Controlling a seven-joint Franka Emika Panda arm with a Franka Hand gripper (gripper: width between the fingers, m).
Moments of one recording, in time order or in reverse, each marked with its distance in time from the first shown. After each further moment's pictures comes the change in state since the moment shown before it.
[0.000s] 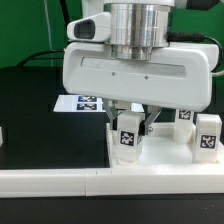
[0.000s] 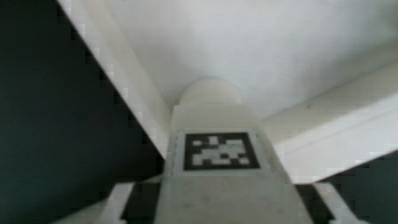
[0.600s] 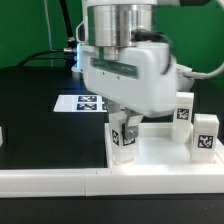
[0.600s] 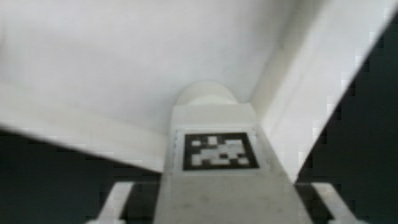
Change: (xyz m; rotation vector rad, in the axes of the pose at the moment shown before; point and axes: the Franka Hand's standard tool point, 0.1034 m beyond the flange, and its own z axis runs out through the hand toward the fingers) arm 0.002 0.009 0.002 0.078 -0.075 0.838
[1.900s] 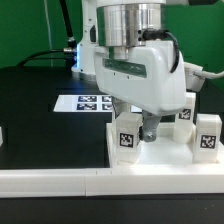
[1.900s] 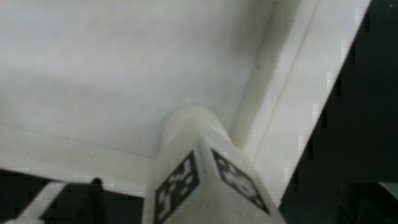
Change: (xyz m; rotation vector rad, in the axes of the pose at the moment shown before) arm -0.013 -0.004 0.000 0.006 0.020 -0.294
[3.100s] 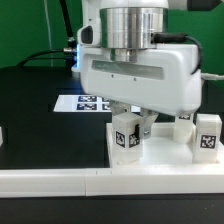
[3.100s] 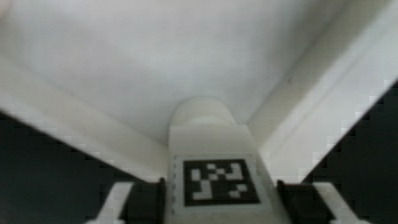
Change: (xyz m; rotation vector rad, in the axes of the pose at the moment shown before) arm 0.001 0.004 0.003 -0.013 0.025 0.079
